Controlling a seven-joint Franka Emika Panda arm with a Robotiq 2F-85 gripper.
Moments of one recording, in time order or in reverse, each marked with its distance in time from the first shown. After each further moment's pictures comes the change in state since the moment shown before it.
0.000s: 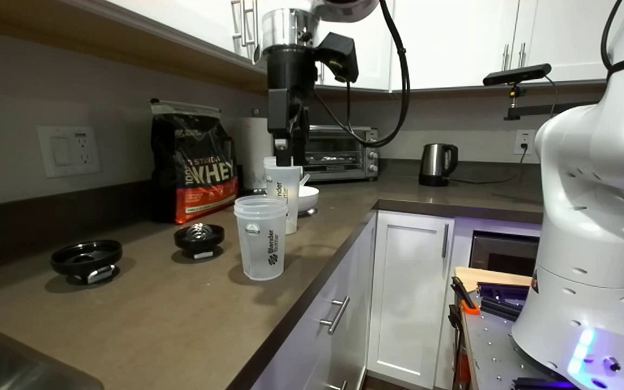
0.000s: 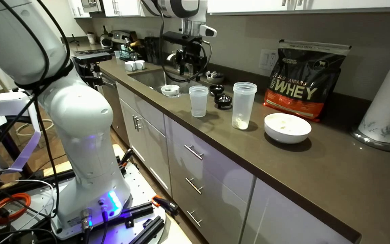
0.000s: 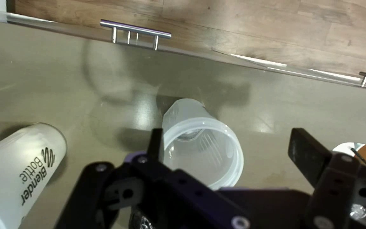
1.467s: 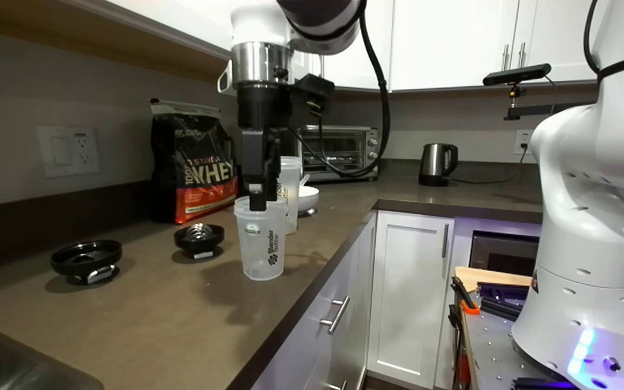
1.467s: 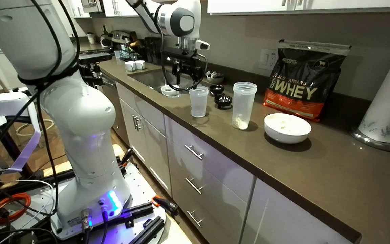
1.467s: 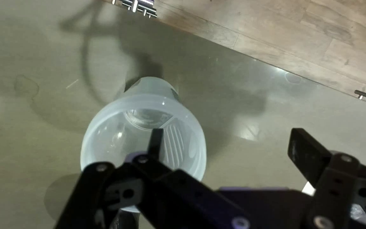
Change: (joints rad) arm 0.066 0.149 0.041 0.003 -0.003 0.171 -0.069
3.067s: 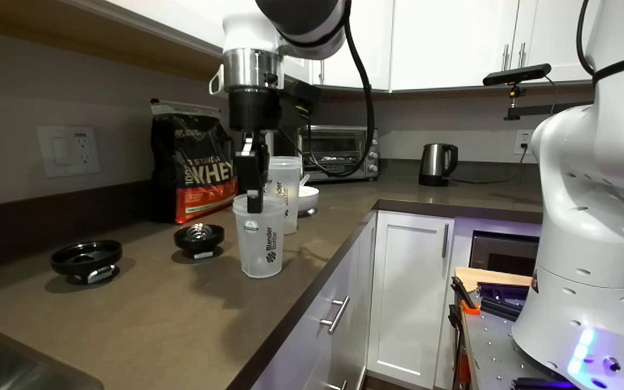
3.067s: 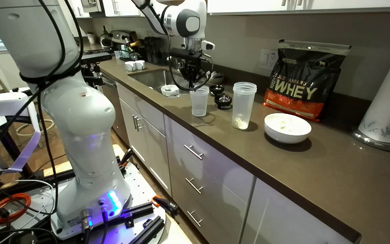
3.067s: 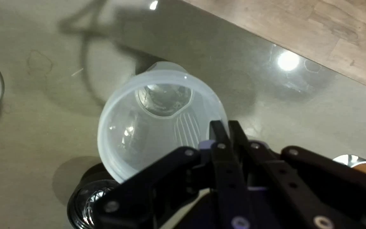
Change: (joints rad) arm -0.006 0.052 -0.021 0.052 -0.021 0.009 -0.050
